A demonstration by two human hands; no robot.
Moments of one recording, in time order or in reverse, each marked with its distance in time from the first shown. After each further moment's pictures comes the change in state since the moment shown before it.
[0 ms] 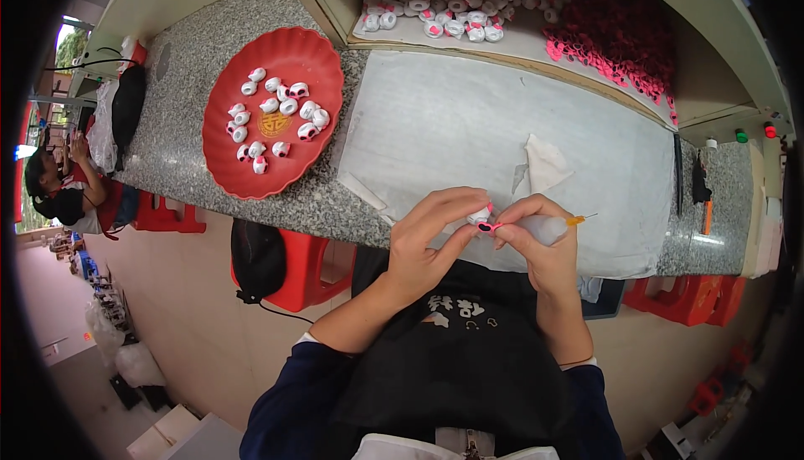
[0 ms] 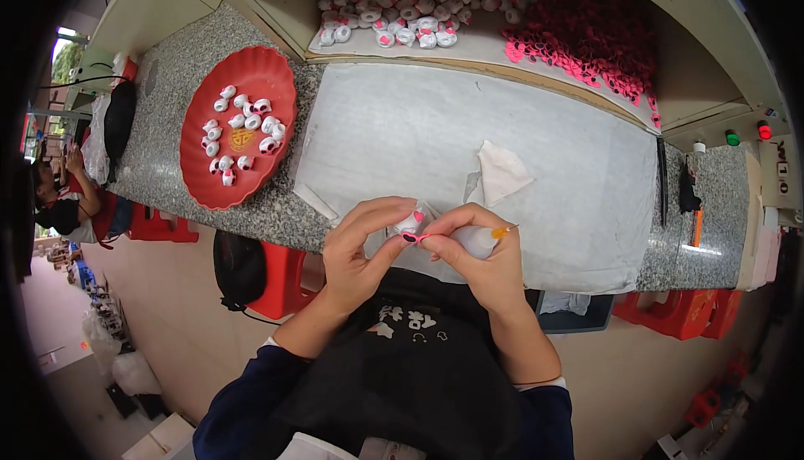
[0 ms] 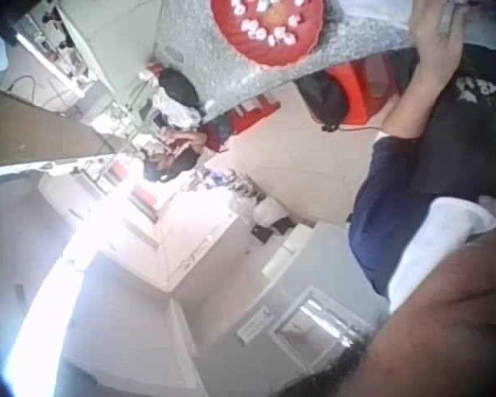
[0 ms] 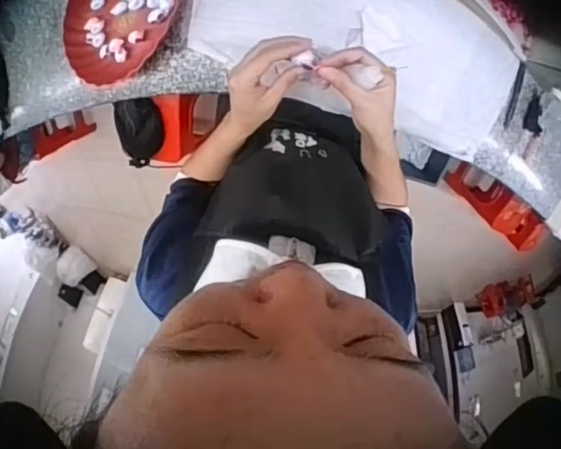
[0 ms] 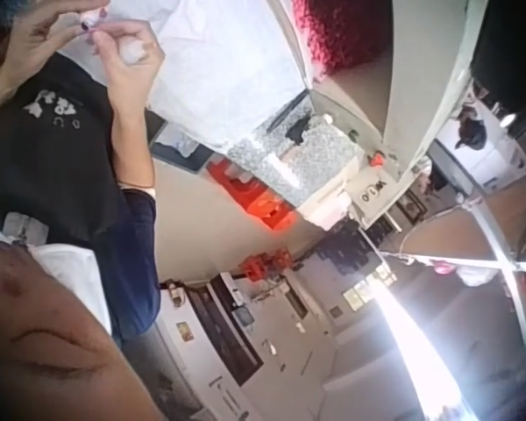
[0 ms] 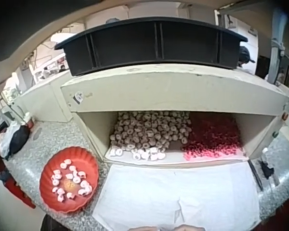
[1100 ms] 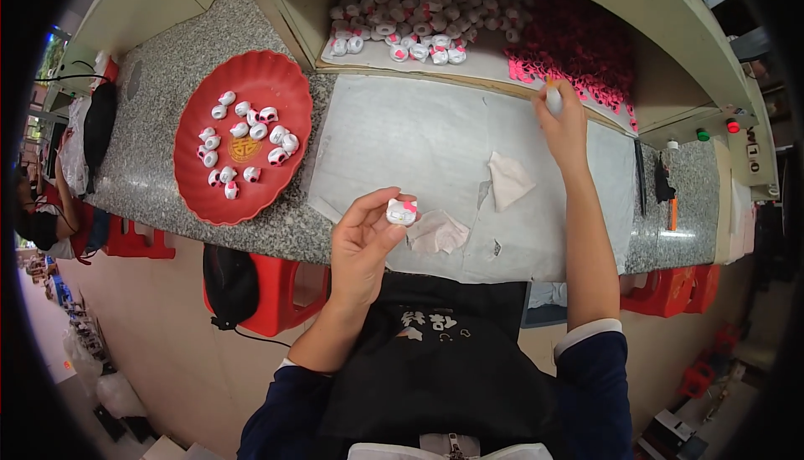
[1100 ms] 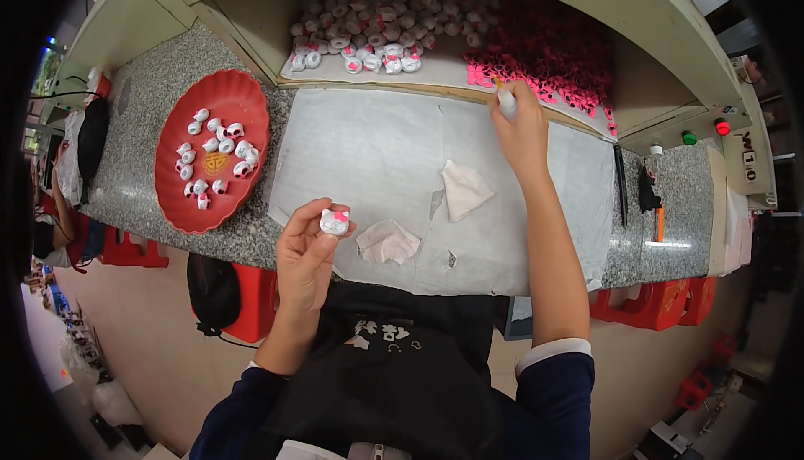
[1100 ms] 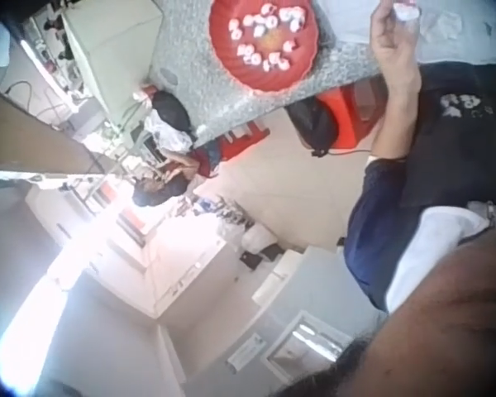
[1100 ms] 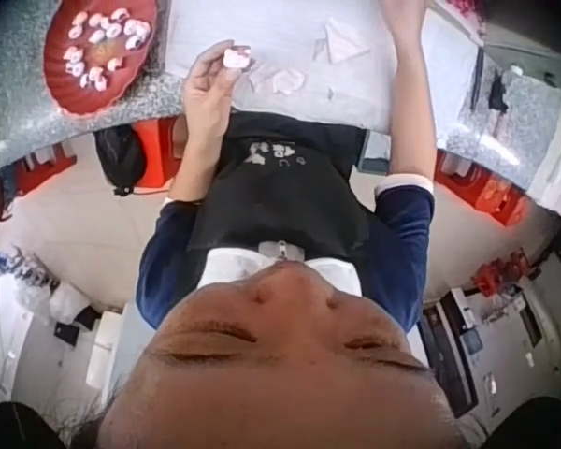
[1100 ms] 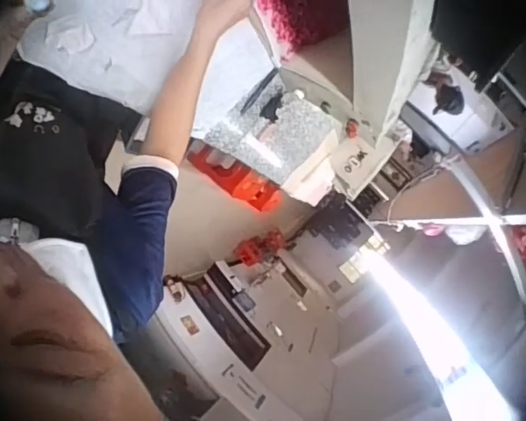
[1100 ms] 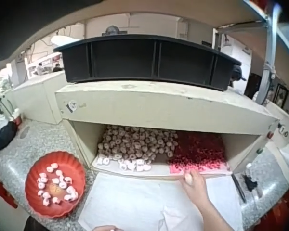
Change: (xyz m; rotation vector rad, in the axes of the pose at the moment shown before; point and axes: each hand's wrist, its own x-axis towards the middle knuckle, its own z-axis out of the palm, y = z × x) left_hand -0.007 -0.014 -0.017 -0.784 0.204 -0.378; right_hand 0.131 -0.029 -0.097 -0.981 0.277 -0.452
